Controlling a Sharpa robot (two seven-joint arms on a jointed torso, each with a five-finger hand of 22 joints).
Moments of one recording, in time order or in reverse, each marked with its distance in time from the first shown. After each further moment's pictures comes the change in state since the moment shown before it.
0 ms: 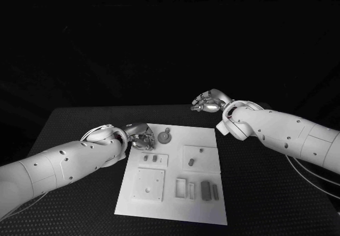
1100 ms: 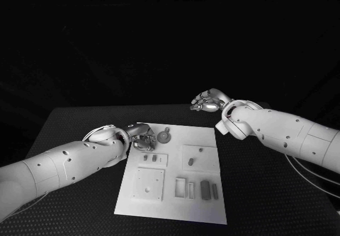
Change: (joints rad) left arm -0.002 0.021 -0.007 -0.014 -0.023 0.012 -0.008; left_hand -0.005 0.002 -0.003 -0.002 0.000 -0.003 0.001 0.000 -0.001 0.002 0.001 0.003 0.000 0.002 0.002 0.000 0.000 0.000 0.000 0.000 0.004 0.000; right arm 0.000 0.000 0.000 0.001 0.000 0.001 0.000; right_hand 0.000 0.000 0.000 0.000 0.004 0.000 0.000 0.000 -0.002 0.004 -0.004 -0.004 -0.002 0.000 0.000 0.000 -0.002 0.000 0.004 0.004 -0.004 0.001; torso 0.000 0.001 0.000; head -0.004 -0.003
